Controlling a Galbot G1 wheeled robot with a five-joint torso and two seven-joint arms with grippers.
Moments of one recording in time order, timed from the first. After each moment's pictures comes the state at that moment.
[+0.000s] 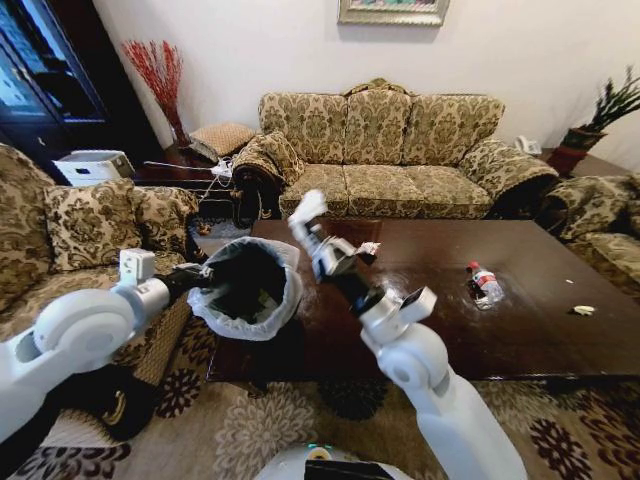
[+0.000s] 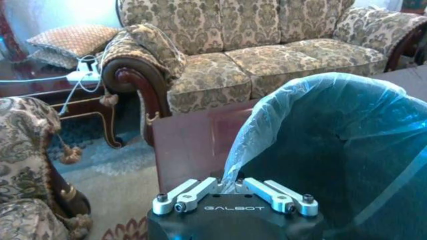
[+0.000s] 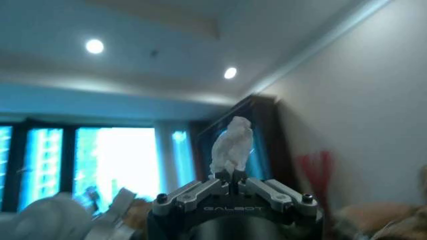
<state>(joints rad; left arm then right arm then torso) 1.69 -0.29 -1.08 -2.38 -1.43 0.51 -0.41 -0.97 1.20 -0.06 2.28 0.61 -0.13 -0.18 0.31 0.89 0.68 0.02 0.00</state>
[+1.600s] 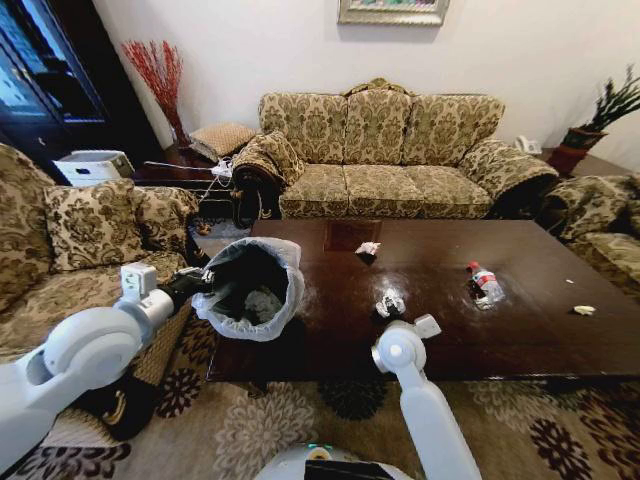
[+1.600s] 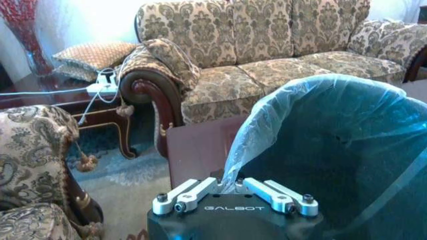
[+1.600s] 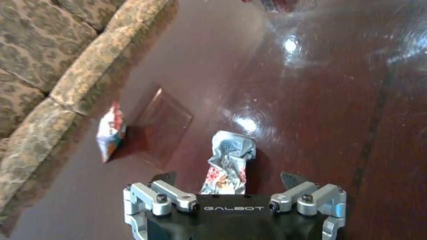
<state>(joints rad) 1.69 -0.36 -1.01 -2.37 -1.28 0.44 -0.41 -1.05 1.43 0.29 1.88 1.10 -0.06 1.12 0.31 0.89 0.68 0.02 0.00</state>
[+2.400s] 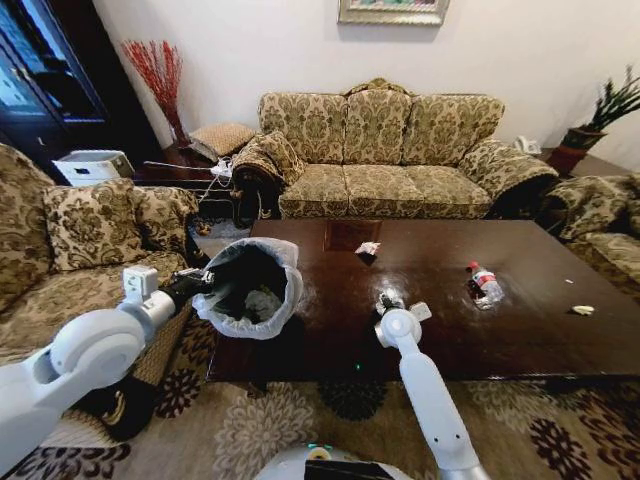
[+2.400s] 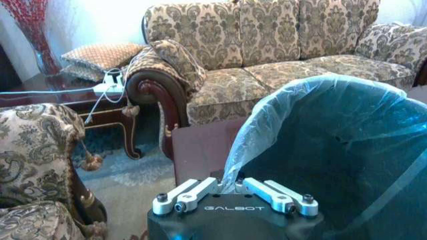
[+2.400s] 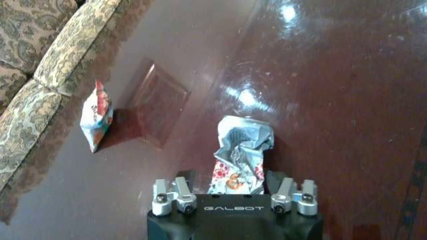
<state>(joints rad) 1.68 -0.35 -0.97 -2.33 -1.27 0.39 -0.41 -0.94 1.42 0.32 1.70 1.25 -0.10 1.06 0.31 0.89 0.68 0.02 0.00</state>
